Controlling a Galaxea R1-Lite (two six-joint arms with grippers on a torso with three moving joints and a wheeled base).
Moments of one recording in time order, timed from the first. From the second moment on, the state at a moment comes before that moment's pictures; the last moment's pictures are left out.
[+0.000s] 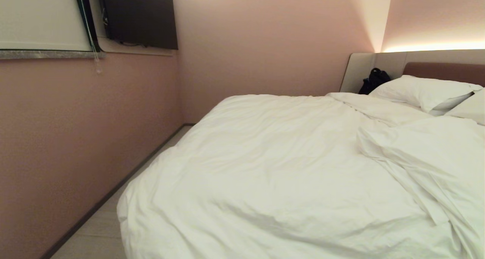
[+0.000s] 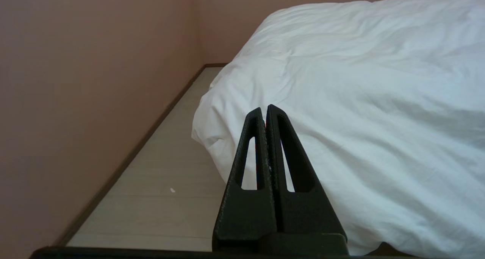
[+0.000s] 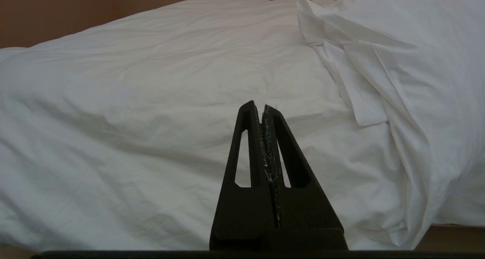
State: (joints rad) left arm -0.01 0.00 0.00 -0.04 -0.01 0.08; right arm 0.01 0.00 0.00 0.00 0.00 0.01
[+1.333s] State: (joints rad) left arm -0.01 0.00 0.00 0.02 -0.01 0.07; right arm 0.01 0.00 0.00 0.00 0.00 0.01
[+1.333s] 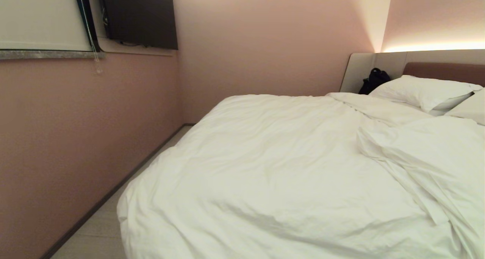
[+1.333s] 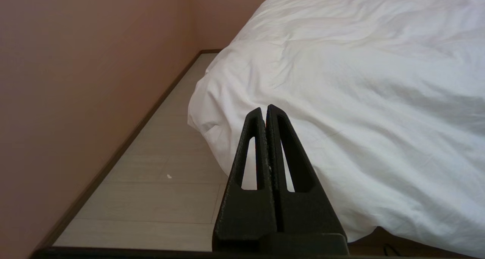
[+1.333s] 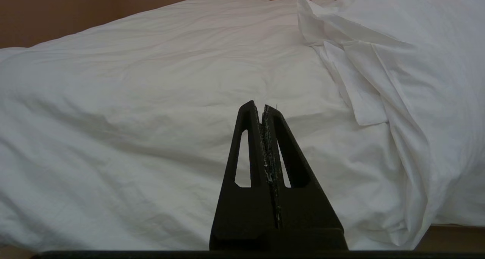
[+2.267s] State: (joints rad) left arm -0.01 0.00 0.00 0.01 -0.01 0.06; right arm 0.01 0.00 0.00 0.00 0.00 0.01
